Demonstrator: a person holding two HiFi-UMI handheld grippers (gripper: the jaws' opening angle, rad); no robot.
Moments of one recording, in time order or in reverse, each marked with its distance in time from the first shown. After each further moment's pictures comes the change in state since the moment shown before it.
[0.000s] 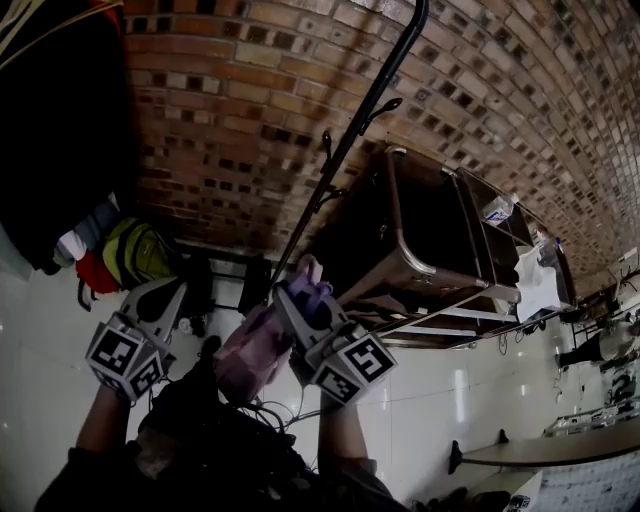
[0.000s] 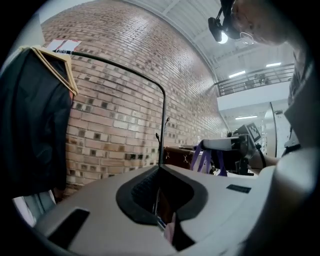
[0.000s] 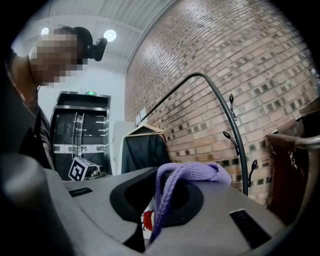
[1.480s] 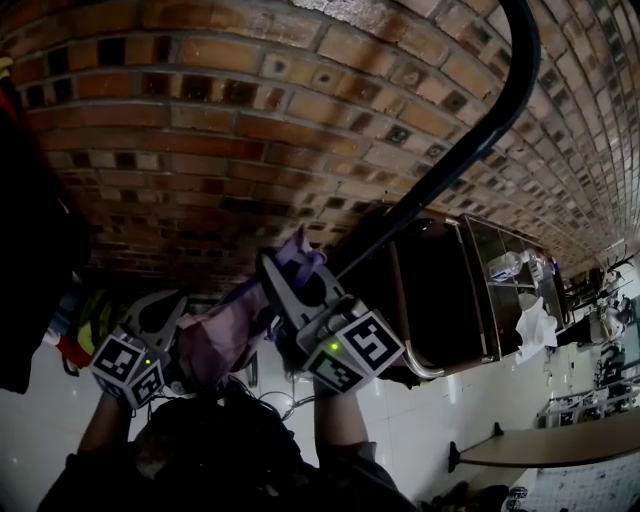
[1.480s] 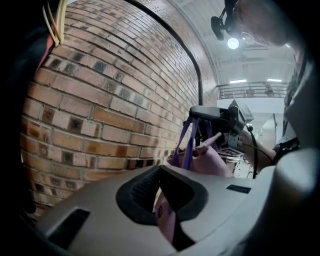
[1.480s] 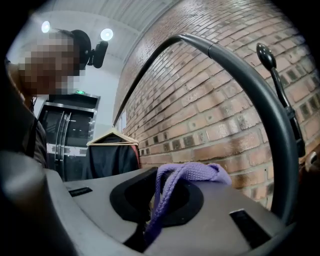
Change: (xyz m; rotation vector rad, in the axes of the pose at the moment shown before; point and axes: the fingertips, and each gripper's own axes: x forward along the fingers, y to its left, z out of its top) left arm 0.273 0.186 0.042 -0.077 0.064 -0.140; right arm 0.251 -0.228 0.120 -0.032 -0.069 -0.051
